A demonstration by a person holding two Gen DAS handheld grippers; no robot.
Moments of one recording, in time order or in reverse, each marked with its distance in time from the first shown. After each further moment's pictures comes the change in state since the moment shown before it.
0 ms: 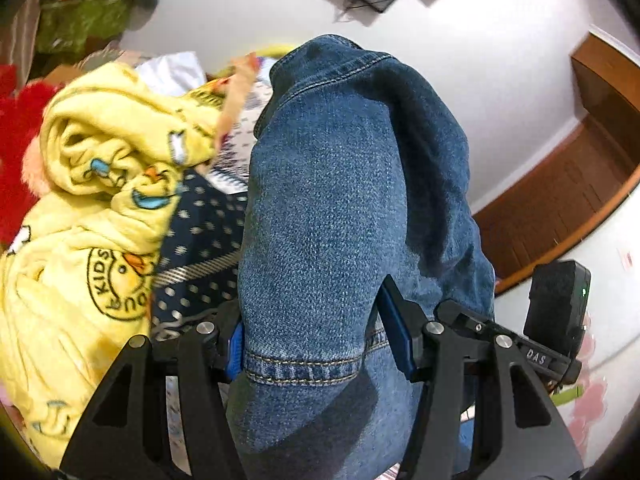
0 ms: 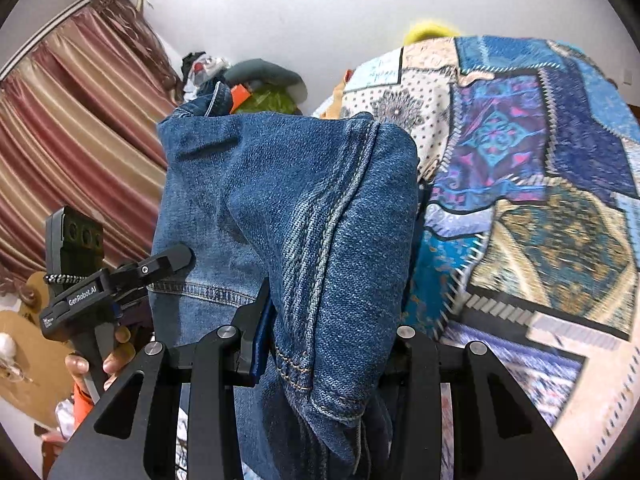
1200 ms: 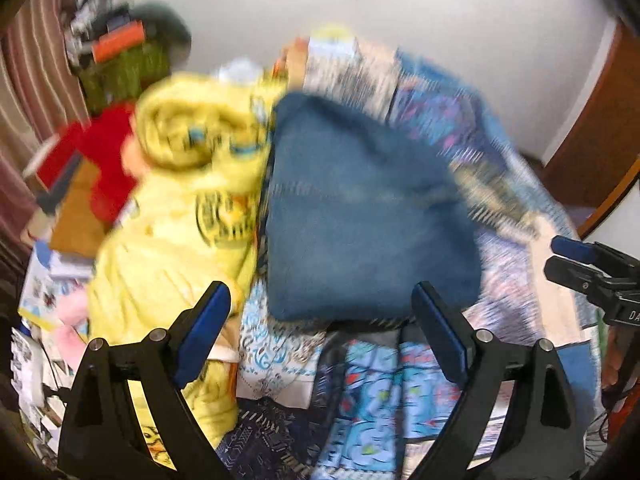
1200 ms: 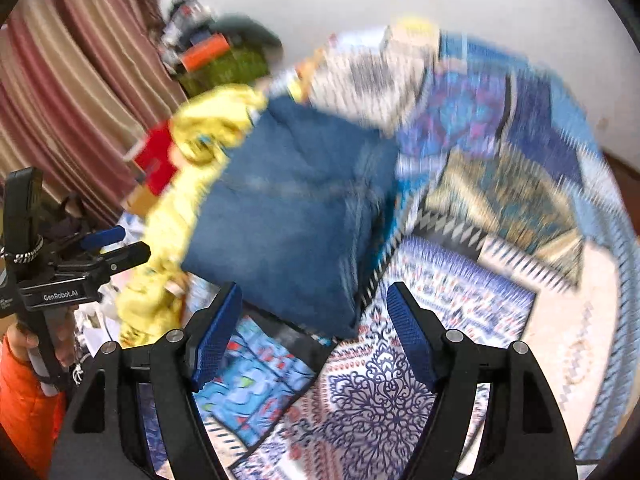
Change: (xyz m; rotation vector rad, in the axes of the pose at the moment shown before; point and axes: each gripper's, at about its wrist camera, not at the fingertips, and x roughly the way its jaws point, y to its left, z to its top) left arm -0.073 -0.039 -0.118 0.261 -0.017 0.397; right arm -0.047 0.033 -0.062 -0.190 0.041 -0.234
